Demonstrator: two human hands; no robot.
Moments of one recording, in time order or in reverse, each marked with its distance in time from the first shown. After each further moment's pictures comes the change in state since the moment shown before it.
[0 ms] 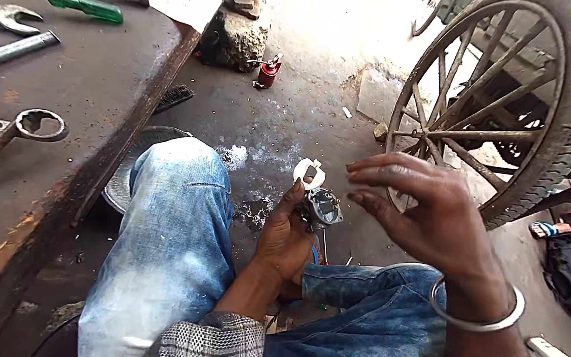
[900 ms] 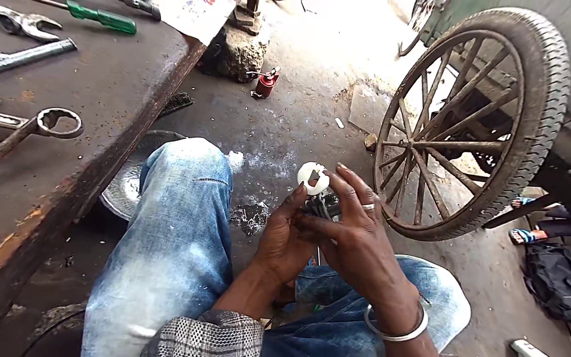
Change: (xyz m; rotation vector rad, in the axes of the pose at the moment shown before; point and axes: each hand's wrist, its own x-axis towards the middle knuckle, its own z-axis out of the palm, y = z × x) left_hand -0.012 0.000 0.007 -0.082 -0.129 -0.076; right_hand -0.029 -0.036 0.067 -0.224 0.045 0.065
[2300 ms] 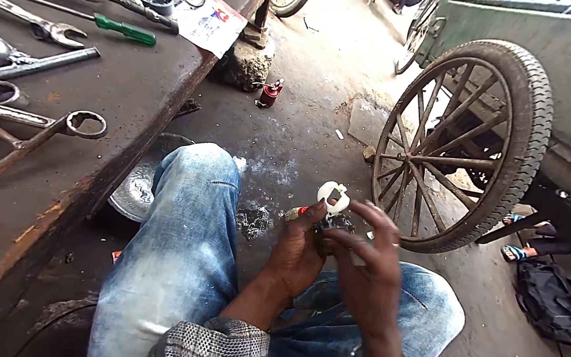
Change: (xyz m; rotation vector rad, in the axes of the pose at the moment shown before) left_hand -0.008 -0.004 0.007 0.031 0.124 -0.122; right_hand -0.029 -0.027 0.013 0.223 0.349 0.317
